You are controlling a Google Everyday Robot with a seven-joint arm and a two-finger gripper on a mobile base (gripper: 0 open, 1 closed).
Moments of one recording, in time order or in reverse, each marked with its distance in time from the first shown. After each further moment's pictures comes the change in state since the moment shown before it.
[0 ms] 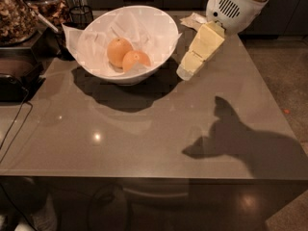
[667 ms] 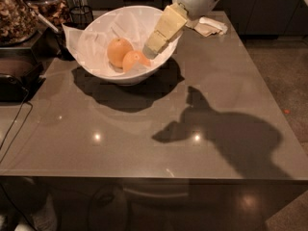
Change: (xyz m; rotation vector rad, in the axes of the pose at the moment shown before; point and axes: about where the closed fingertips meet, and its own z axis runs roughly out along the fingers) arm -0.076 0.003 0.016 -0.076 -0.059 0.014
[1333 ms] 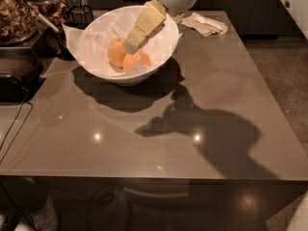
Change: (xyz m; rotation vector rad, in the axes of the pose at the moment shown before) arm -0.037 0.004 0.013 0.029 -0.037 0.000
